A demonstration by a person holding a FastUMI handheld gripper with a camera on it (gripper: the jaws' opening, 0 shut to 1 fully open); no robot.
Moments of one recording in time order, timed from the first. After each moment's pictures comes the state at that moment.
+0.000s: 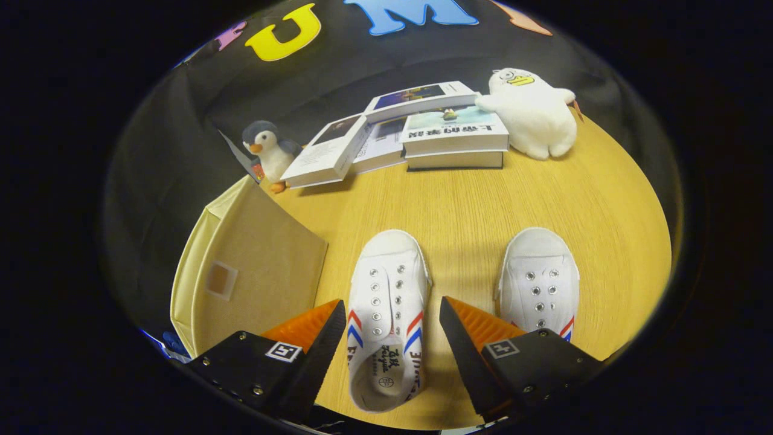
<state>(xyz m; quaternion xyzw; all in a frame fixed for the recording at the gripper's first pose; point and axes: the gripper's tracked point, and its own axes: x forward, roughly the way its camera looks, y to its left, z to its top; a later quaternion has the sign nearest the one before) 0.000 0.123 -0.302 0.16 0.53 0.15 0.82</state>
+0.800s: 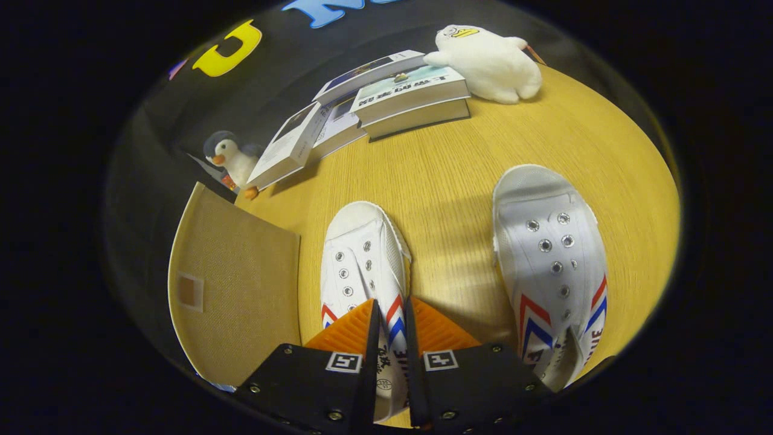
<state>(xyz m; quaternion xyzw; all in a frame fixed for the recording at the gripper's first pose) -0.012 0.127 -0.333 0.23 0.57 0.11 0.78</state>
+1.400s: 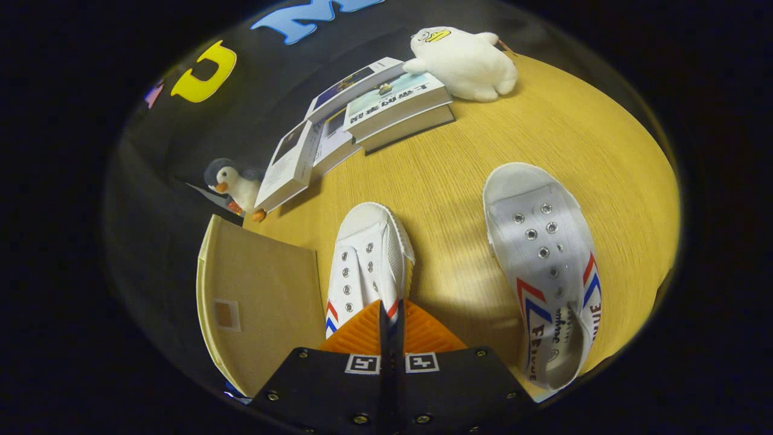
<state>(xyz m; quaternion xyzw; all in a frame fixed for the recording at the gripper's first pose) -0.008 0.132 -0.292 0.31 0.57 0.08 0.76</state>
